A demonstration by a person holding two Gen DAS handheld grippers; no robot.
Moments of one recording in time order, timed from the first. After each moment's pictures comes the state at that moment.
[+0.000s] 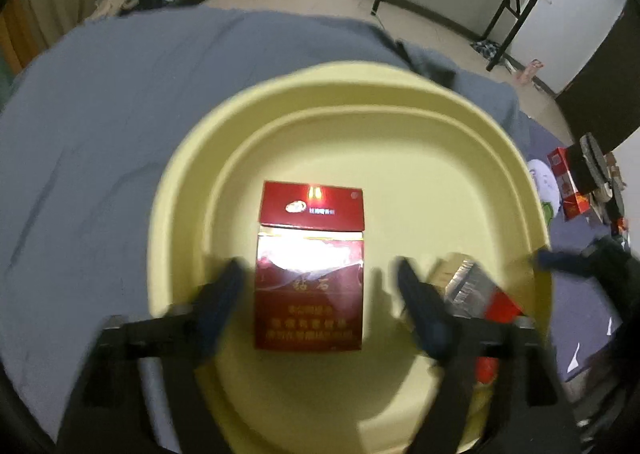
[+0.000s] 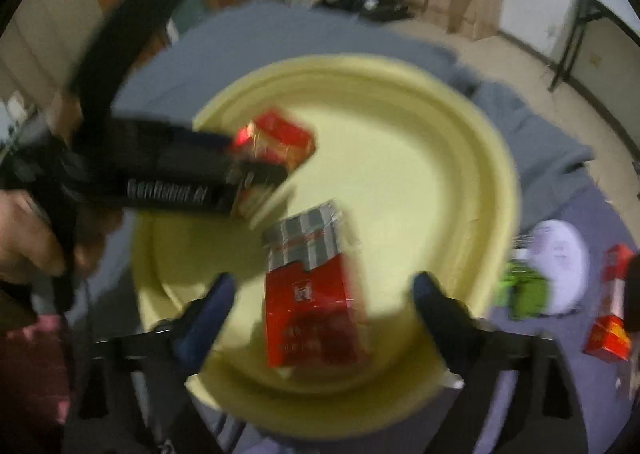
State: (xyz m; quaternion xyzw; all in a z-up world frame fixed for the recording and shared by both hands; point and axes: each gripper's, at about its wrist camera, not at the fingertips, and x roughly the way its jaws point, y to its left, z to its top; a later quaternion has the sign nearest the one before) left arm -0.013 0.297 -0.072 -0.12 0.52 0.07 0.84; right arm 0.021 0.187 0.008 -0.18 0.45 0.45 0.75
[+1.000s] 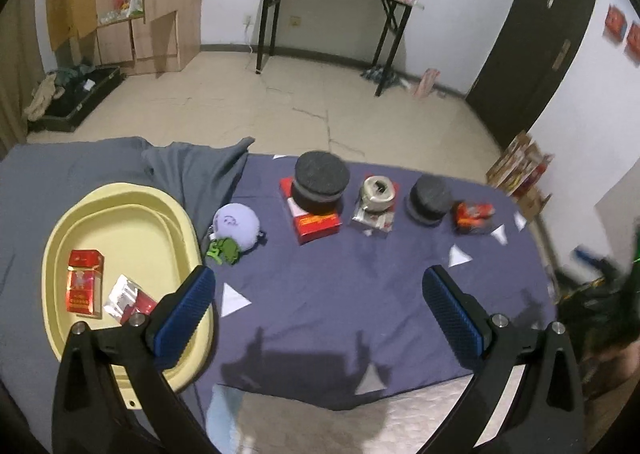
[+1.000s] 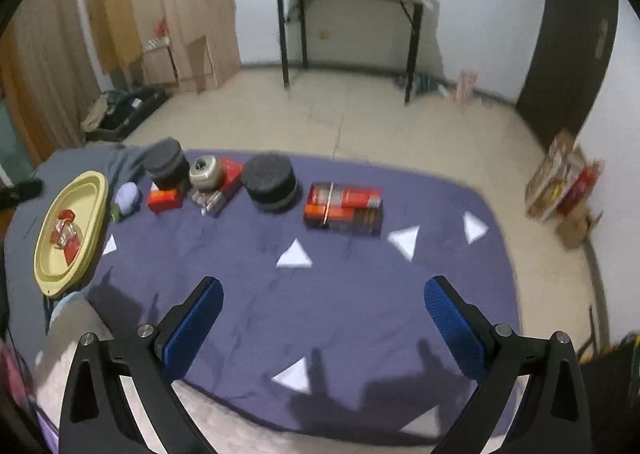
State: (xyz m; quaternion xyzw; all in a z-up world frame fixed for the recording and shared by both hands) left arm -0.017 0.036 0.068 -0.08 0.44 -0.04 0.89; right arm -0.065 -0.295 0.145 -0.04 0.40 0.11 0.91
